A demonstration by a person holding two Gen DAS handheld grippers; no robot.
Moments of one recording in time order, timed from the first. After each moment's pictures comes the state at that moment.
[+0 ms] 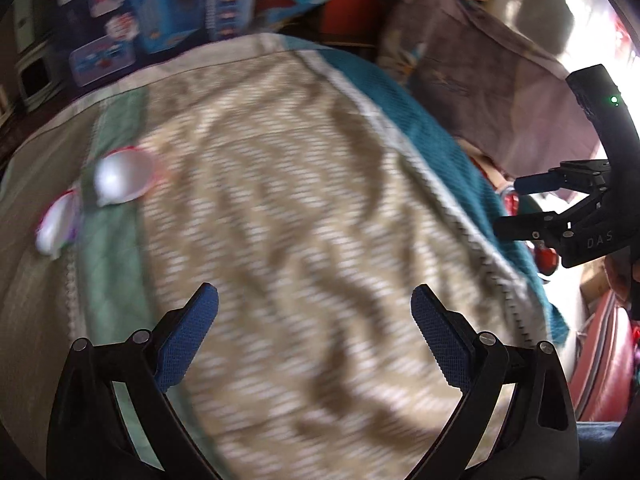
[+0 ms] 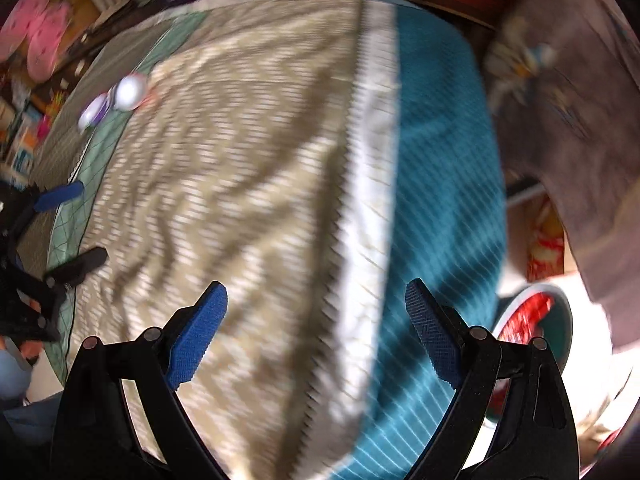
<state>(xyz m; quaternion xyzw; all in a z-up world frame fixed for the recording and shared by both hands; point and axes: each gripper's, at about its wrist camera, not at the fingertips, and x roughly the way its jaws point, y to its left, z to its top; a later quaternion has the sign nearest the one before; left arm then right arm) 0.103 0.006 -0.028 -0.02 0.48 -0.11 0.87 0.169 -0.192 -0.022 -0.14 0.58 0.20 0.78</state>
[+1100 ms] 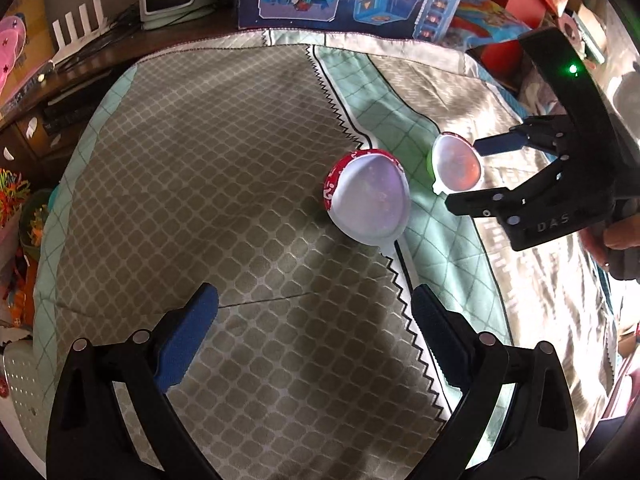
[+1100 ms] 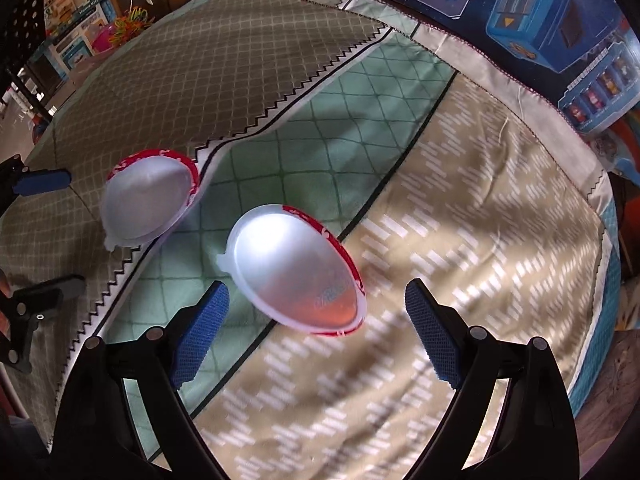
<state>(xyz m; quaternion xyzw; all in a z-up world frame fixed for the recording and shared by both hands) 0.134 0.252 -0.069 -0.08 0.49 0.00 0.87 0.252 0.122 -0.079 -0.30 0.51 0.35 0.73</state>
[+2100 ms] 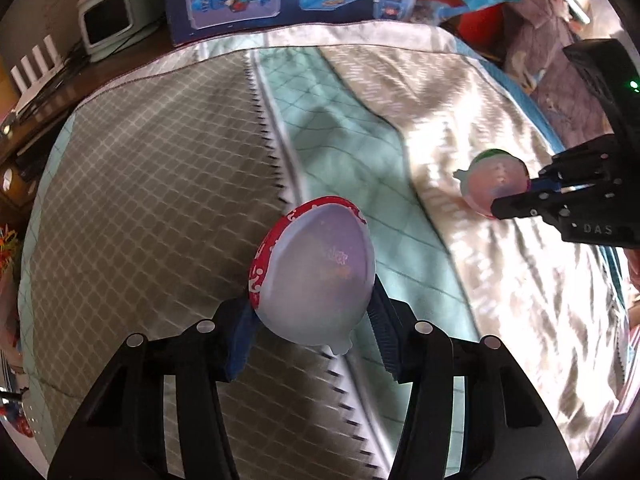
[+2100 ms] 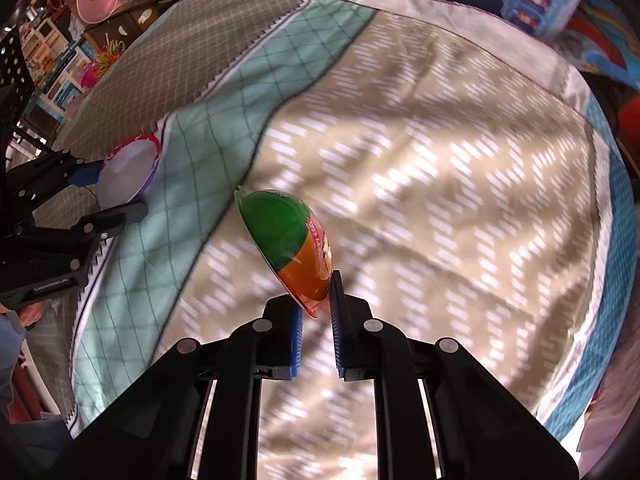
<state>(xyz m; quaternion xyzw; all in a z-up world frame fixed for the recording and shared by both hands) 0.190 0.200 -0.073 -0.02 0.51 -0.03 0.86 0.266 0.024 -0.073 -0.21 0.57 0.33 0.72</state>
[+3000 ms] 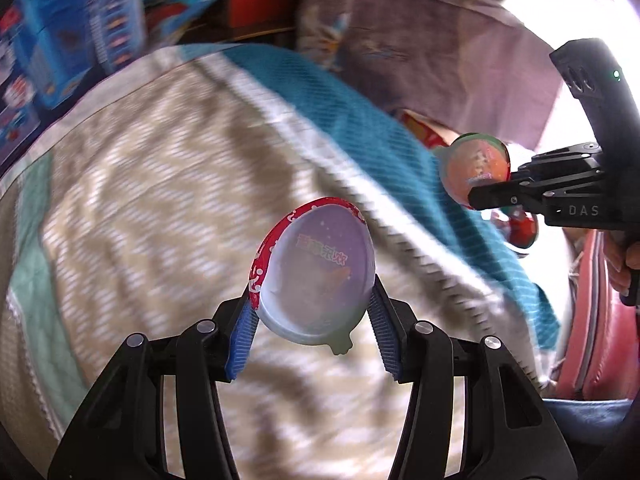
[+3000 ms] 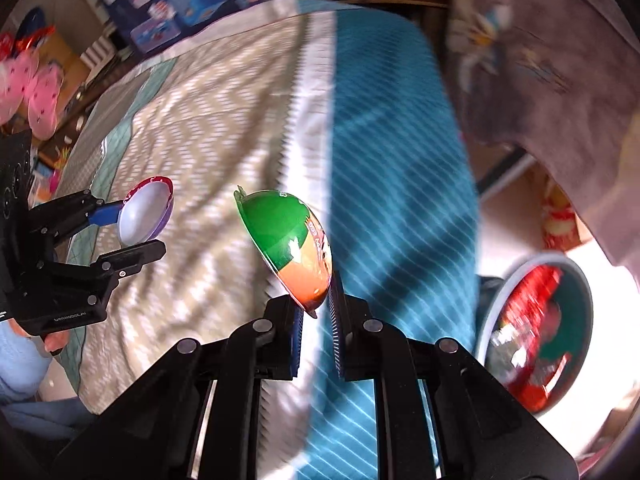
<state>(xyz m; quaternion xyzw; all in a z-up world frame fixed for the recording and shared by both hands) 0.162 -0.095 -0.034 0.06 0.49 -0.23 0.84 0.169 -0.296 -0.020 -0.02 0.56 0.19 0.80</state>
